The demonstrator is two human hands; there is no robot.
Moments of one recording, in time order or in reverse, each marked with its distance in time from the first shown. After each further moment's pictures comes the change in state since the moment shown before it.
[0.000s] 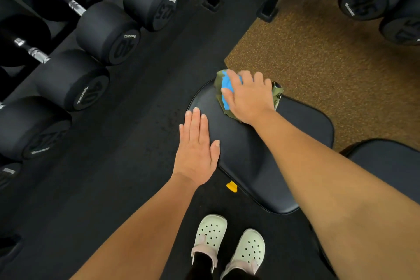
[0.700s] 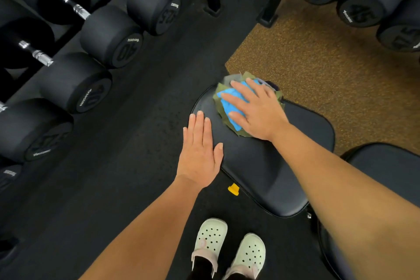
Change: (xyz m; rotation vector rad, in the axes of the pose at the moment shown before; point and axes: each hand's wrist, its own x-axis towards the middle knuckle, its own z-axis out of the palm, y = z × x) left_hand -0.001 -0.002 -0.001 0.051 0.005 -0.005; right_hand -0.023 0.025 0.006 -0.003 0.052 -0.337
